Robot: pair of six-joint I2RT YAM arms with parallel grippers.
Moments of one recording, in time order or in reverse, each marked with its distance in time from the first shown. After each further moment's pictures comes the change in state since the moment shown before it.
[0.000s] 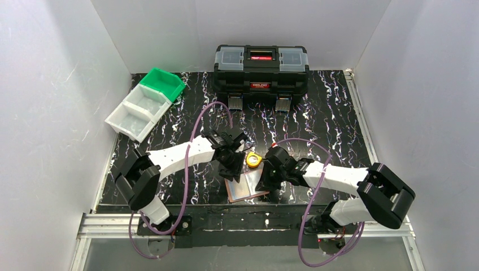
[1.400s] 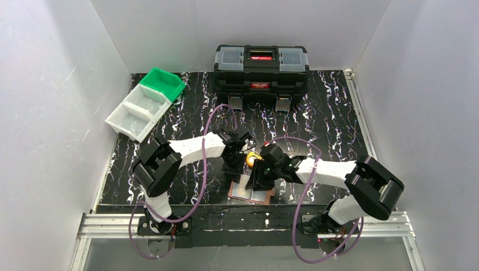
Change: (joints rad) left arm 0.040 0.175 0.010 0.048 0.027 0.052; right arm 0.001 0.107 0.039 0.118 -0.097 -0.016
